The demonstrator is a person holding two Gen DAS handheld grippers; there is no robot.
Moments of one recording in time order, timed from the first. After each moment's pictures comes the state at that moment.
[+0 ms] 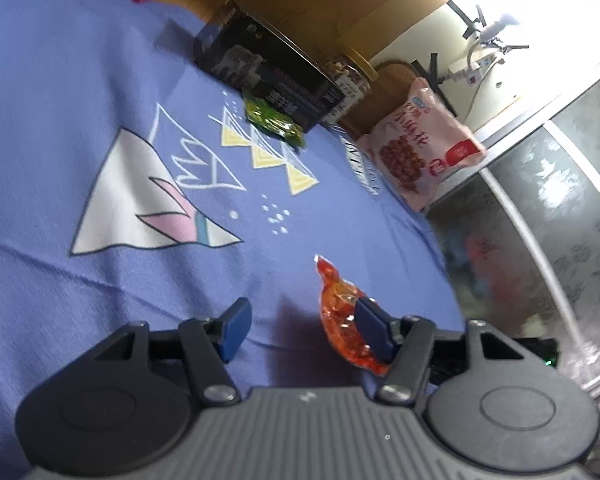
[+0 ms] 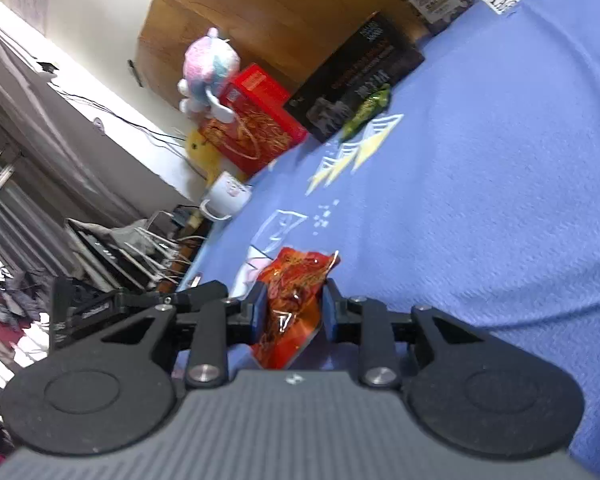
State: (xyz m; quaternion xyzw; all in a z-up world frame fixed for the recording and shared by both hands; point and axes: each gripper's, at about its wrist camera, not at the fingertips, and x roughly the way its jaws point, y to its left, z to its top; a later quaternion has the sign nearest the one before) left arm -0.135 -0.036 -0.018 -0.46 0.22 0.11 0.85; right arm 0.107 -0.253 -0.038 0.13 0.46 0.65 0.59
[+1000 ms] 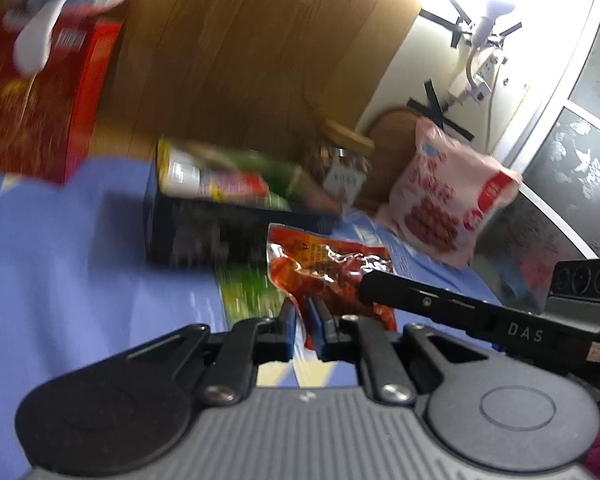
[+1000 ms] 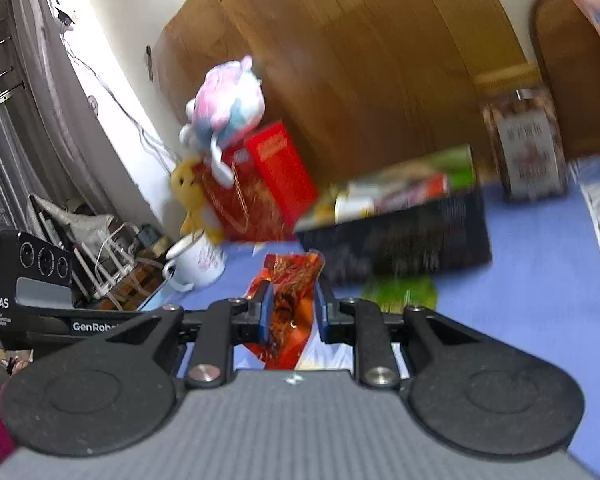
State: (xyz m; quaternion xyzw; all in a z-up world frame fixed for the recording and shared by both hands) left arm -0.011 0.052 0.074 -0.28 0.23 0.18 0.91; right arm 0.167 -0.105 0.047 0.02 0.32 0.69 0.65
